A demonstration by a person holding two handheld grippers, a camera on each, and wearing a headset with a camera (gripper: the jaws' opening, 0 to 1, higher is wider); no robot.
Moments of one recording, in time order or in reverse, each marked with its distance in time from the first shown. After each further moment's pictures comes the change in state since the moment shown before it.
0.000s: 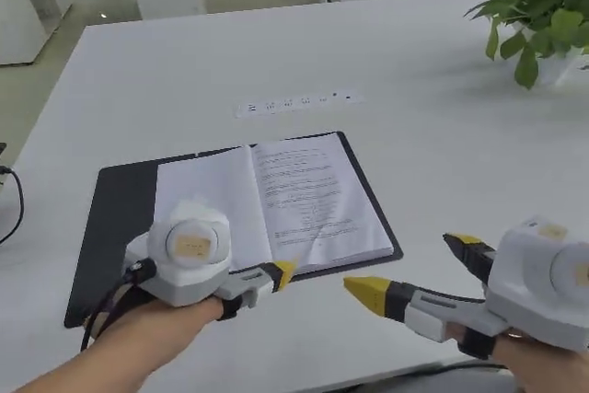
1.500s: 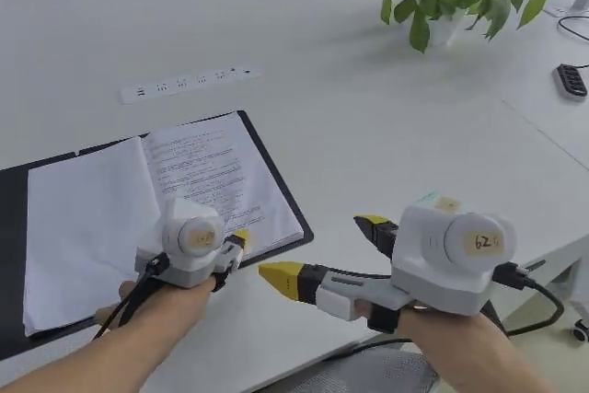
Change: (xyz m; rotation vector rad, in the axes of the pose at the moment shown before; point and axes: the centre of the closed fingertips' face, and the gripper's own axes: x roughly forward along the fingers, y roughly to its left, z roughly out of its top) left arm 0.124 -0.034 -0.017 0.002 -0.018 0.030; right arm 0.007 -0.029 -0.009 0.078 0.018 -0.035
